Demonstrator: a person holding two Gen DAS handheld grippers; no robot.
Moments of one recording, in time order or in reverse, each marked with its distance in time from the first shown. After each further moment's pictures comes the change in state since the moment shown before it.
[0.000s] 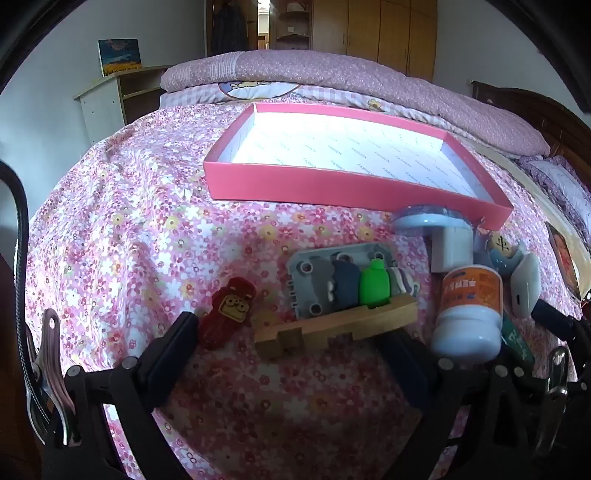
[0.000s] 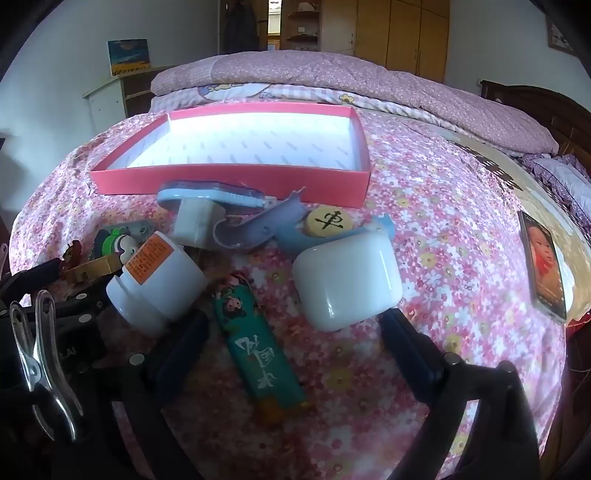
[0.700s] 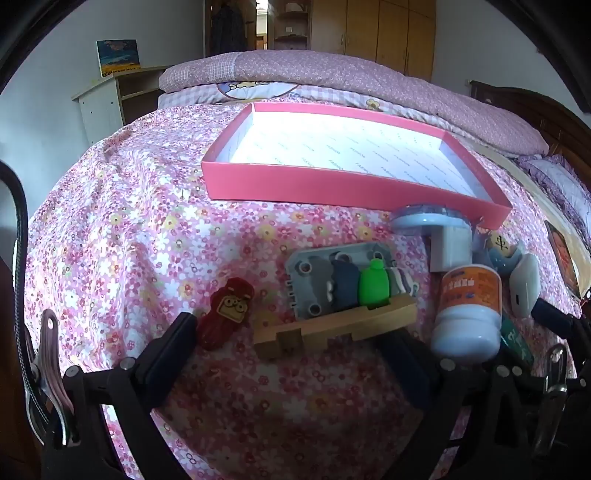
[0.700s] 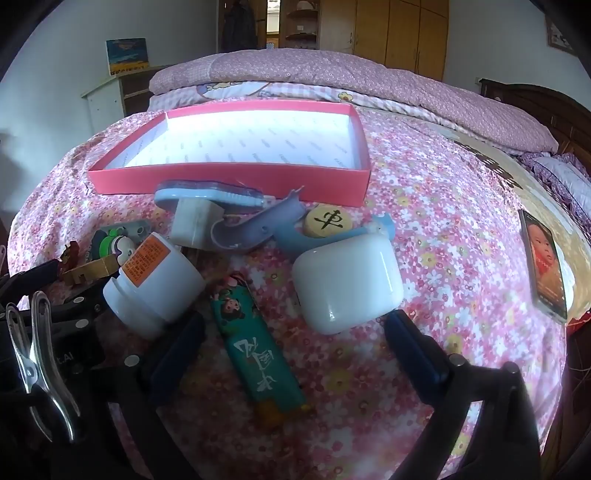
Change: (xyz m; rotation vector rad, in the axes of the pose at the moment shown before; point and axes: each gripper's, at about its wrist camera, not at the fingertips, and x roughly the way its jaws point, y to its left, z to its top) left arm 0.002 -0.001 -0.001 0.004 0.001 0.001; right arm 0.004 -0.001 0.002 -0.001 0.014 -0.003
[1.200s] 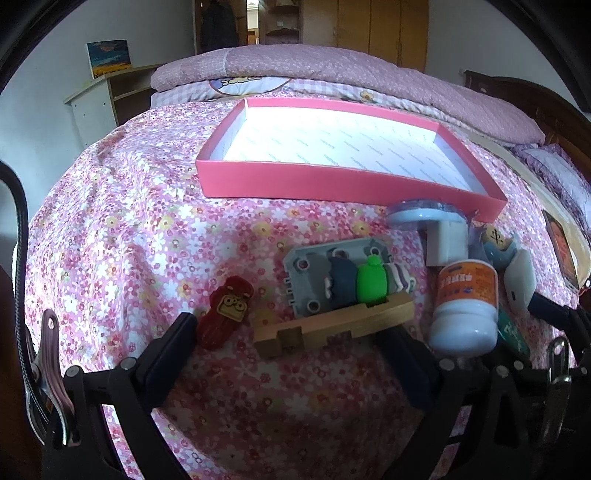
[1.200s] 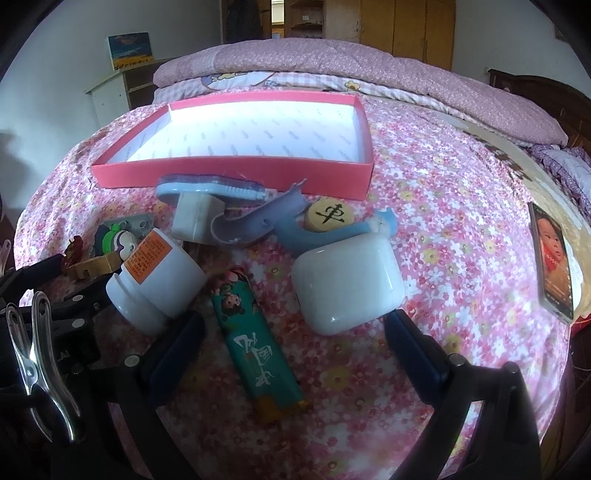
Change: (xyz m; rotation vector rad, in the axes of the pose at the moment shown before) left arm 0.001 0.000 0.004 0.036 0.027 -0.013; right arm 0.004 -0.004 0.002 0.001 0.052 0.044
